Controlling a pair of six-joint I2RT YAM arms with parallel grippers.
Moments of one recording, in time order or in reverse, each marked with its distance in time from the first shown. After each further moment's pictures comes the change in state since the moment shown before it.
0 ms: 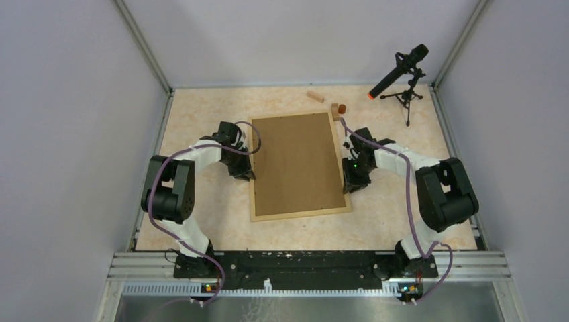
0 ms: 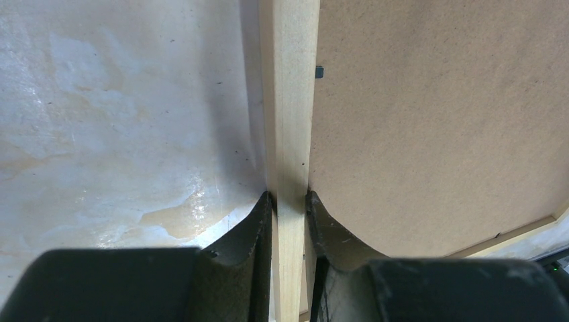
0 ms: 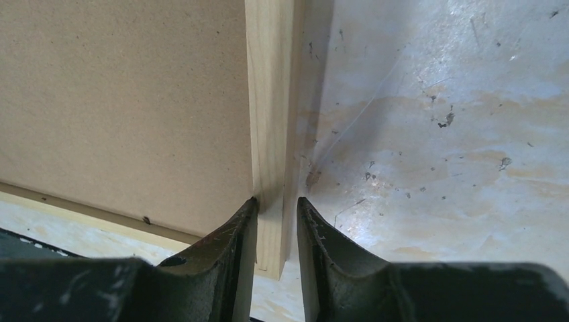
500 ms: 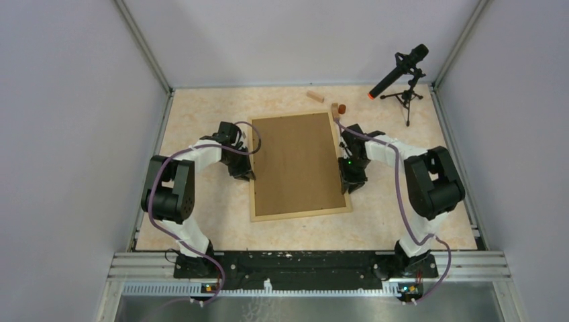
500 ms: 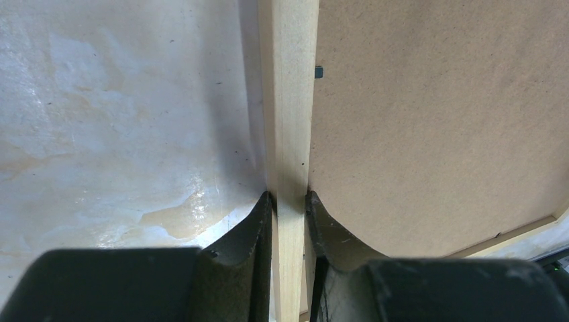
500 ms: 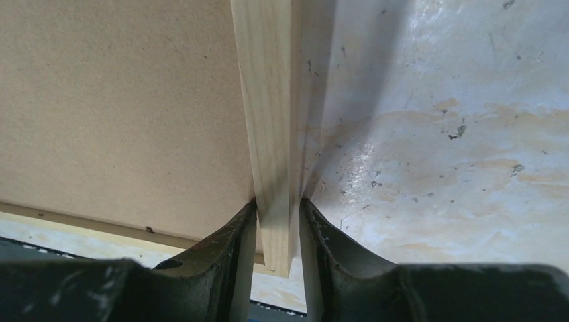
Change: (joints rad) left arm -0.001 0.000 0.000 0.000 0.000 0.002; right arm 0.022 0.119 0.102 -0.087 0.029 0.043
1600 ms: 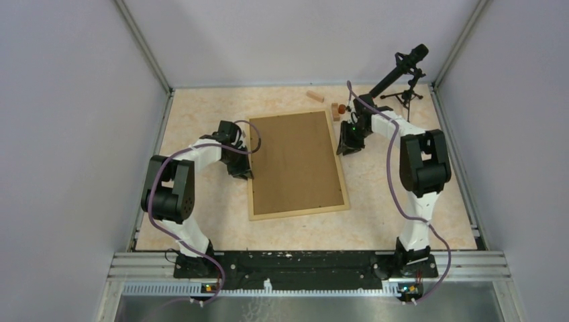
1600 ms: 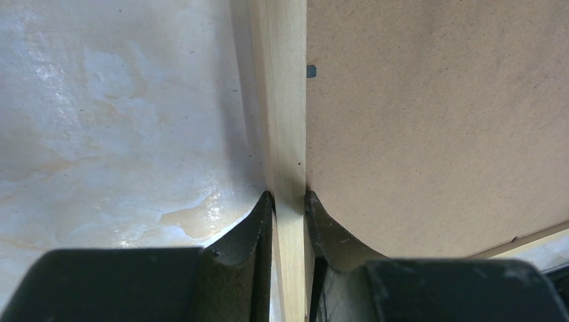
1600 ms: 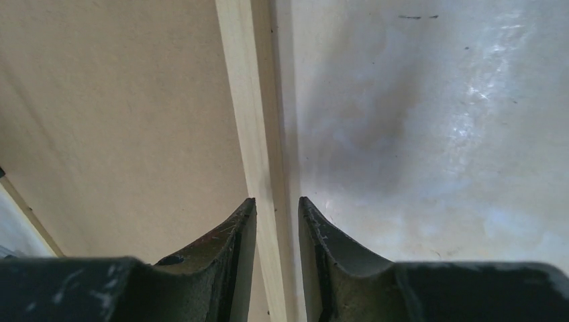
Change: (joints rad) left arm -0.002 0.000 0.011 -0.010 -0.035 0.029; right arm -0.158 0.230 0.411 0.081 -0.113 -0.029
